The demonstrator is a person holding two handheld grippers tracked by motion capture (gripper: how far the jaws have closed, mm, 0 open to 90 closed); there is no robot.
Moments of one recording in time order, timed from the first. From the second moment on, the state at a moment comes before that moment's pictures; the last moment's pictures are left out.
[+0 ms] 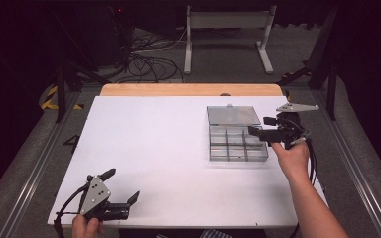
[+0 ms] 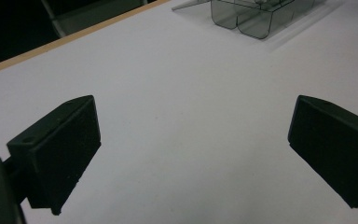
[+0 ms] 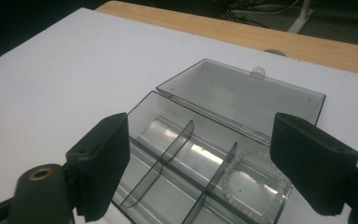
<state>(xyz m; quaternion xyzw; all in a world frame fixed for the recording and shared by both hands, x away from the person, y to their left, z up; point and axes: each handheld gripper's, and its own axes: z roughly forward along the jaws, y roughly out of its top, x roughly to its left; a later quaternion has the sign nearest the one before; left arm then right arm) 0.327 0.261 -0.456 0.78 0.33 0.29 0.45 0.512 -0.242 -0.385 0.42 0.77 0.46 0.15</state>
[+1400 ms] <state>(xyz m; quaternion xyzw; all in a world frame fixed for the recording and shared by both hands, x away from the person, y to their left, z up) 0.325 0.261 -0.455 0.77 0.33 0.29 0.45 0.429 -0.224 -0.370 0.31 0.80 0.49 0.15</state>
